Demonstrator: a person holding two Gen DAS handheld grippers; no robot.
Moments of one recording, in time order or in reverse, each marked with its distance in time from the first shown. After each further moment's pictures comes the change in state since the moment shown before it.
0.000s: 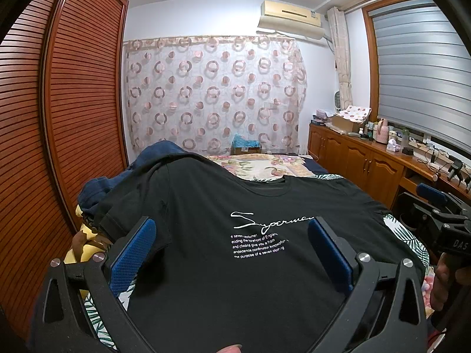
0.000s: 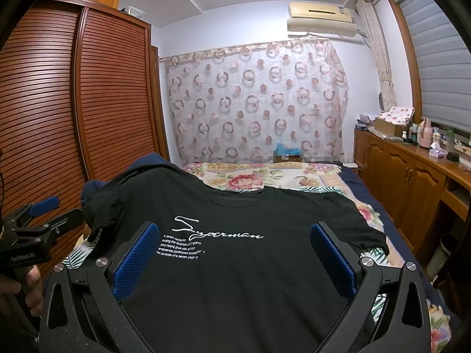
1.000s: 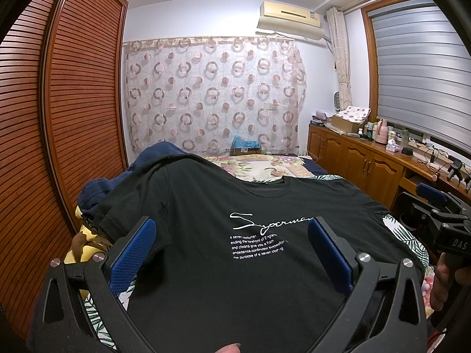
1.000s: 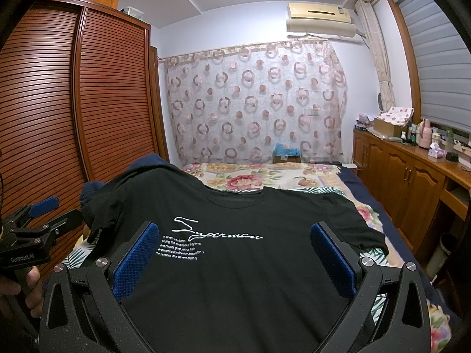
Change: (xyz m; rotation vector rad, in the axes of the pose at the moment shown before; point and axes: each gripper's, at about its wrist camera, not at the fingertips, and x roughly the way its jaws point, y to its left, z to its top) left arm -0.002 -0.001 0.000 0.001 -0.004 0.001; right arm 0.001 0.000 0.000 0.002 -0.002 0.000
